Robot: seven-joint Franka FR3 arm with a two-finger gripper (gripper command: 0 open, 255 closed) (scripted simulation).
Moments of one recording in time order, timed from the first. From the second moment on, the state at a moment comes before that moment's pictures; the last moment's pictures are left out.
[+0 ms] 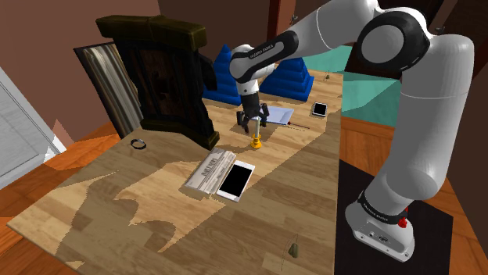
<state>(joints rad) -0.01 0.34 0.03 -1.83 0.12 1.76 0.23</state>
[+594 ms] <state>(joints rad) -0.01 0.34 0.03 -1.84 0.12 1.77 0.23</state>
